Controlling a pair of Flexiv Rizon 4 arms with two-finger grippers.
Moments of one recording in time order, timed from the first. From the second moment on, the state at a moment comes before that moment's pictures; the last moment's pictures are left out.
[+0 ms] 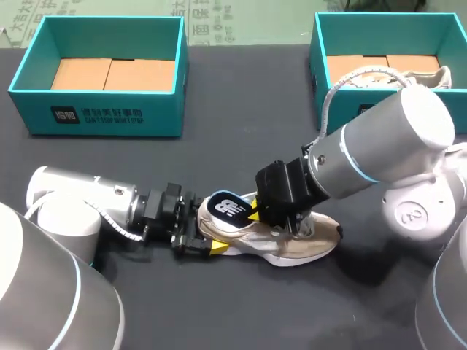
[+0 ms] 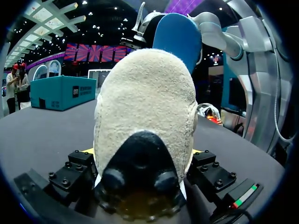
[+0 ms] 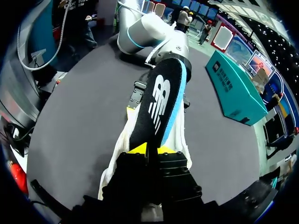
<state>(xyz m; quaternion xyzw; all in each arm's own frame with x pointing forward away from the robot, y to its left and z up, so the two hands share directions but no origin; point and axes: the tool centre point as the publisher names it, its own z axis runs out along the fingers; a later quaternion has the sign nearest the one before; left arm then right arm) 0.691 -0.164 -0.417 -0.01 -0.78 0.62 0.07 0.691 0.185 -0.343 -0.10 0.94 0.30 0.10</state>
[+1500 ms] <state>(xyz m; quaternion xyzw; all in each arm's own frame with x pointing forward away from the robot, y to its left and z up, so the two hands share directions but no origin) 0.691 -0.164 -0.417 -0.01 -0.78 0.62 0.07 0.703 0.214 -0.319 -0.10 0.96 0.25 -0.02</state>
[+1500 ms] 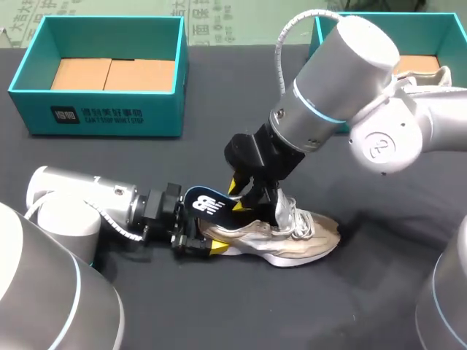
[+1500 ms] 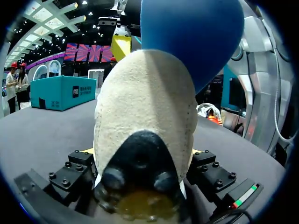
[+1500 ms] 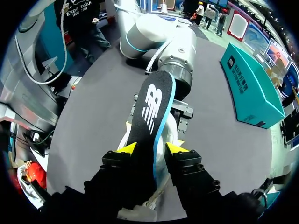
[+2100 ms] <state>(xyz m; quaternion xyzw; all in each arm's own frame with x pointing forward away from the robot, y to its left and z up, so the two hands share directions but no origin) 0.691 -0.164 -0.417 -0.01 -0.78 0.62 0.07 0.703 0.218 -0.327 -0.09 0.96 0.23 -0.10</state>
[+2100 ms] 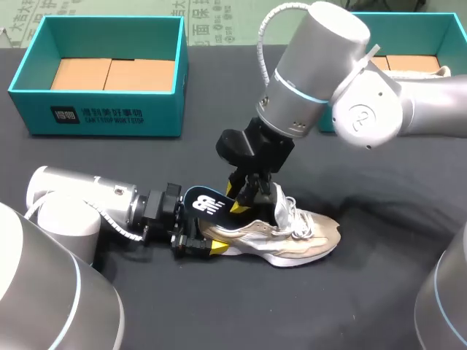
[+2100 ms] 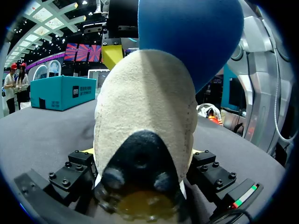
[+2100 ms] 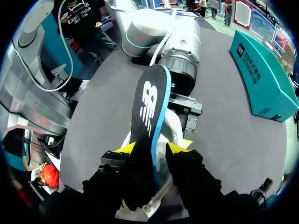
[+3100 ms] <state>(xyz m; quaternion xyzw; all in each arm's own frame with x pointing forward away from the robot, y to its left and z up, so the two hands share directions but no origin) 0.691 -0.164 -0.417 -0.01 -0.78 0.62 0.07 0.711 0.215 -0.319 -0.08 0.95 0.20 -0.21</state>
